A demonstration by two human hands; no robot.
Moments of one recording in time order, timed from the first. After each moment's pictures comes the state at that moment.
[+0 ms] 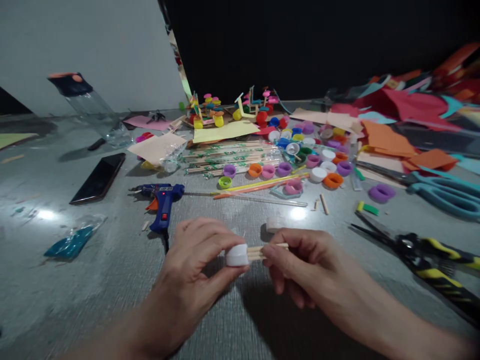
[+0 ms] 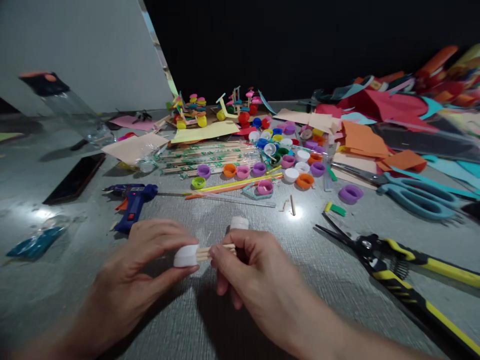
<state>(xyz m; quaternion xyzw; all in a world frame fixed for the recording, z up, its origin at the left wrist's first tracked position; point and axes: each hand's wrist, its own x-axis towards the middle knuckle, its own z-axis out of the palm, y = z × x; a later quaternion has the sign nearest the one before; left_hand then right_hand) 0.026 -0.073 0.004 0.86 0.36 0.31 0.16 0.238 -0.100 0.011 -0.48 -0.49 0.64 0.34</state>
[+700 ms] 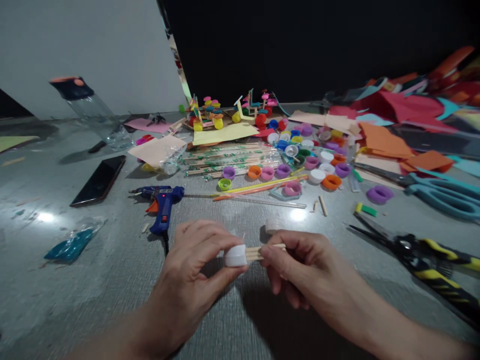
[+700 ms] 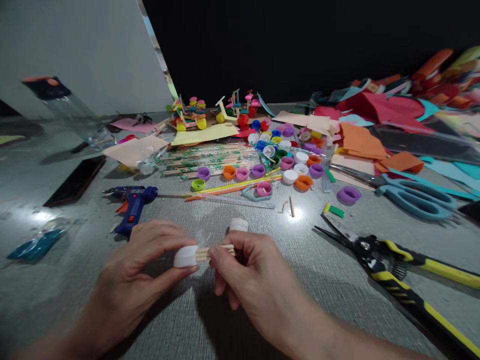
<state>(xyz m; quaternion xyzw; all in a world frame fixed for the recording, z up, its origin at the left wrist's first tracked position) 0.027 -0.072 0.003 0.85 0.37 0.32 0.18 0.233 -0.101 0.010 -0.50 -0.48 0.63 0.35</state>
